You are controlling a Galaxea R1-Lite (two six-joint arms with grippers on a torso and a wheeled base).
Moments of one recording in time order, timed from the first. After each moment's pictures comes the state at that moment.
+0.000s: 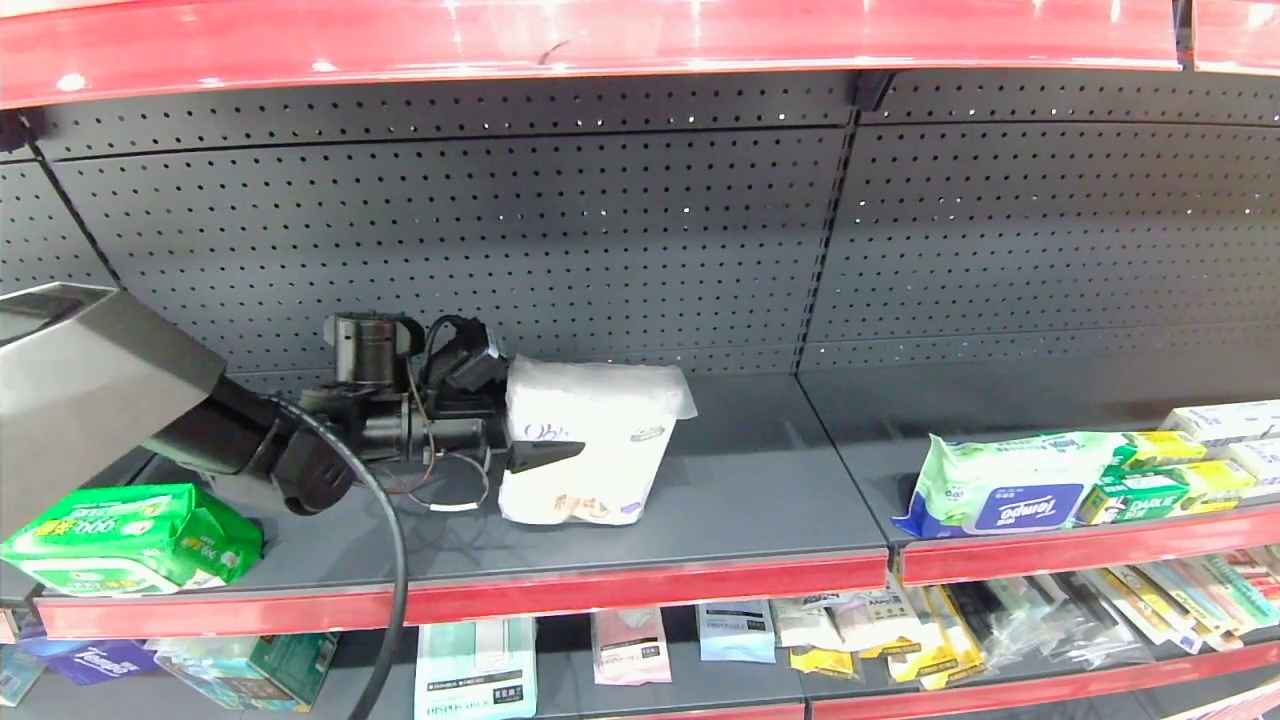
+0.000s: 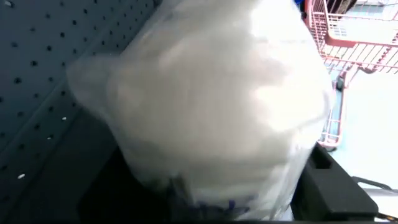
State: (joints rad) left arm -0.22 2.12 -0.97 -0.75 -0.92 0.50; right arm 0.07 0.45 -0.57 0.25 -0.30 -0.30
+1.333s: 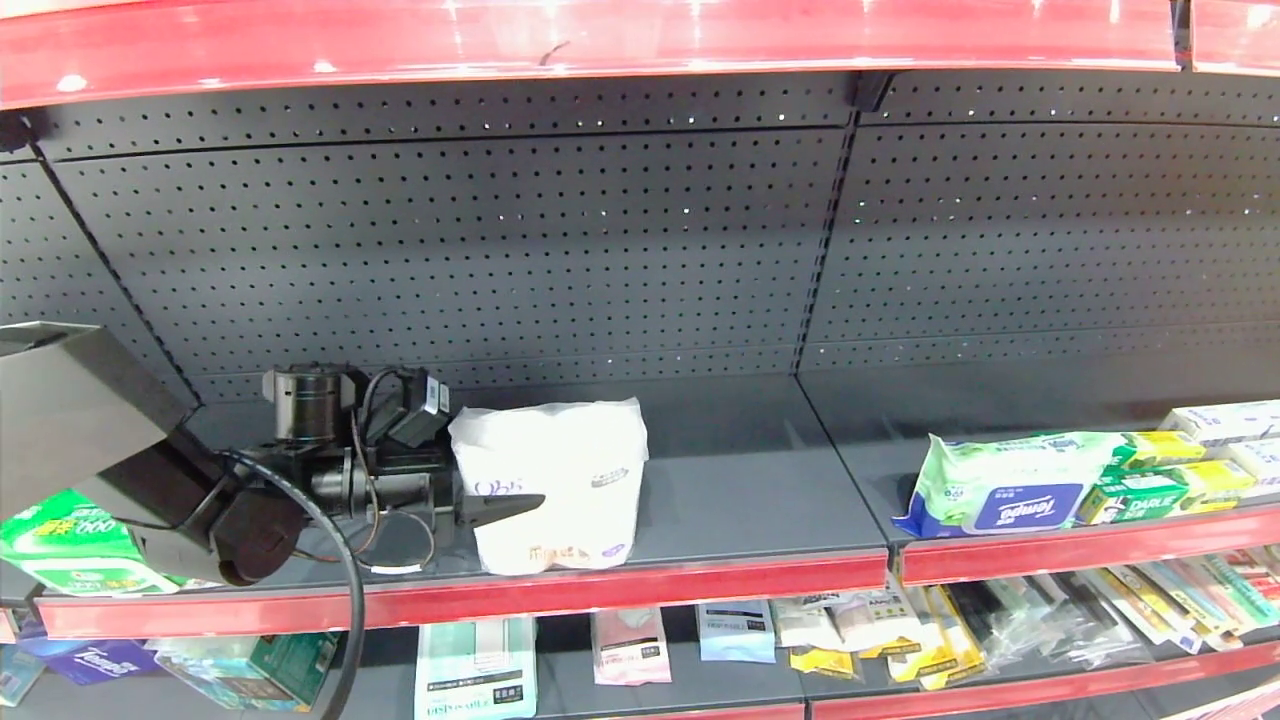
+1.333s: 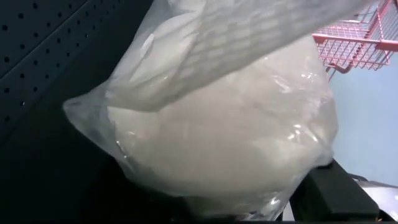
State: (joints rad) left arm -0.14 2.10 -0.73 -0.93 -1.07 0.54; right arm 0.07 0.47 -0.59 0.25 -0.30 -0.30
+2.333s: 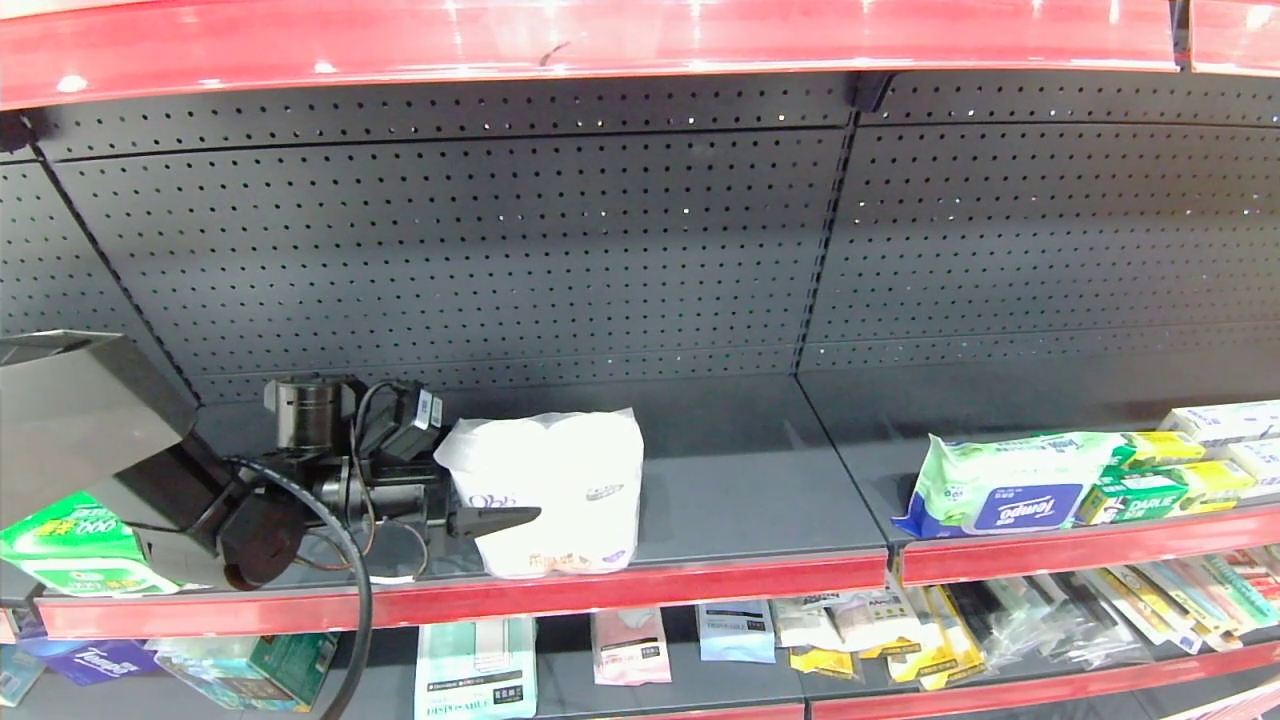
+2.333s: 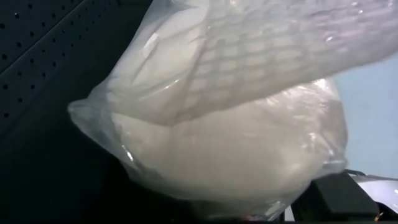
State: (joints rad) left arm -0.12 2.14 -0.72 -0.94 -1.15 0.58; right arm 0.07 0.49 -0.60 0.25 -0.30 -0.31
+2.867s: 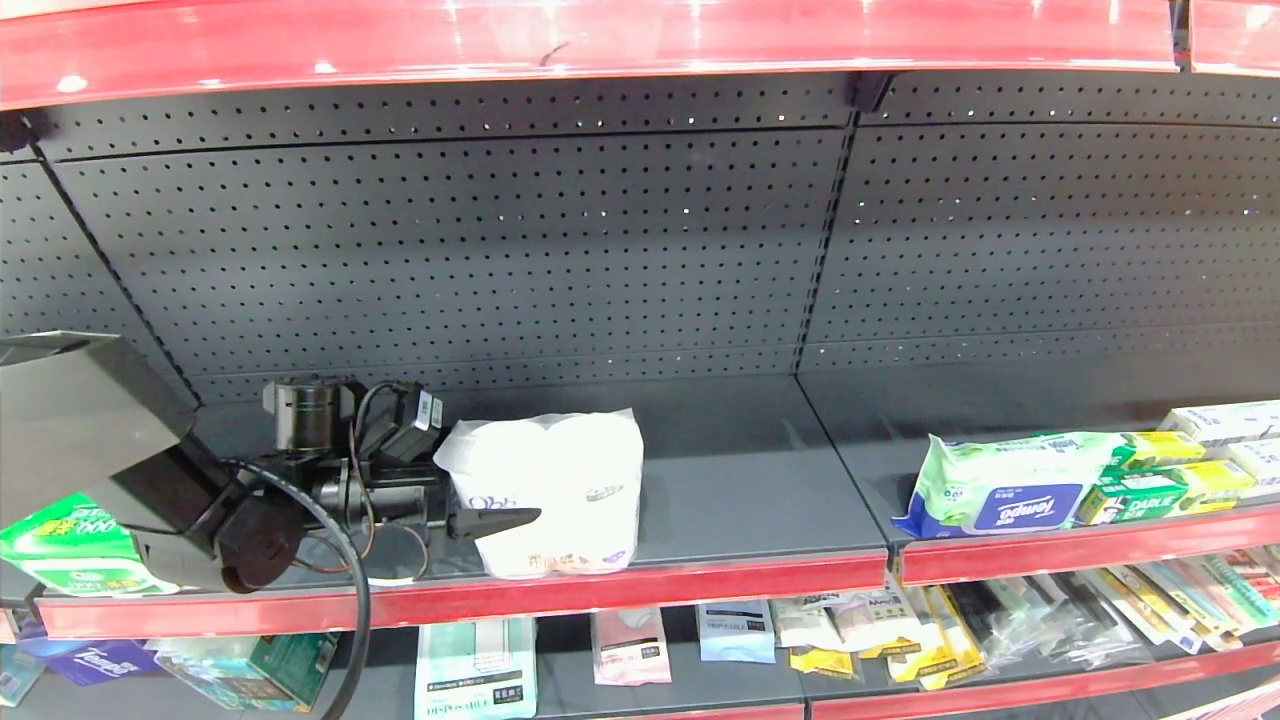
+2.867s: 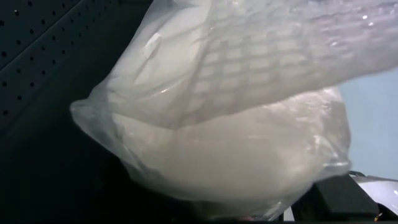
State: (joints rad) left arm -0.12 2.13 -0.71 -0.94 -1.13 0.57; right arm 0.07 0.50 -0.60 0.25 -0.30 -0.31
